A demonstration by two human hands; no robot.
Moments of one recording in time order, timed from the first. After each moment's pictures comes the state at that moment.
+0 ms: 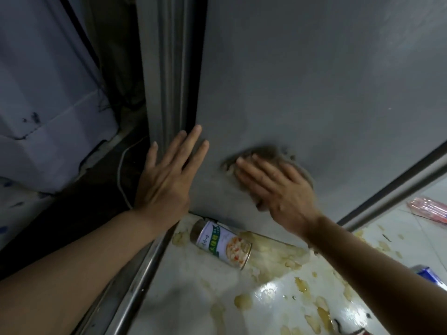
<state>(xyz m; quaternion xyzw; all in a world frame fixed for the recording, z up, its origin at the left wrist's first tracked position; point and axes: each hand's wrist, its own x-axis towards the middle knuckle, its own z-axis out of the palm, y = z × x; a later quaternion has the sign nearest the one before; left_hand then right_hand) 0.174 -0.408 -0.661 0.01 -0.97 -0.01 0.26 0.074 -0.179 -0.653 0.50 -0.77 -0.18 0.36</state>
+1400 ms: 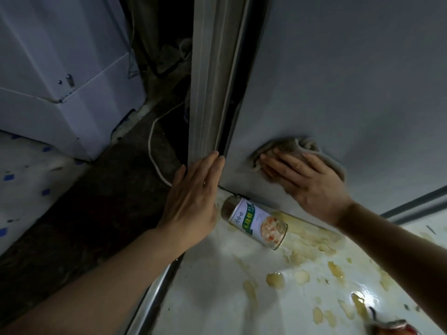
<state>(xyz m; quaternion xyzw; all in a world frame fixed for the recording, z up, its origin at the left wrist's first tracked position) 0.224 -0.407 -0.709 0.05 -0.98 -0.15 0.10 0.075 -0.195 -0.684 0.56 -0.74 -0.21 0.30</state>
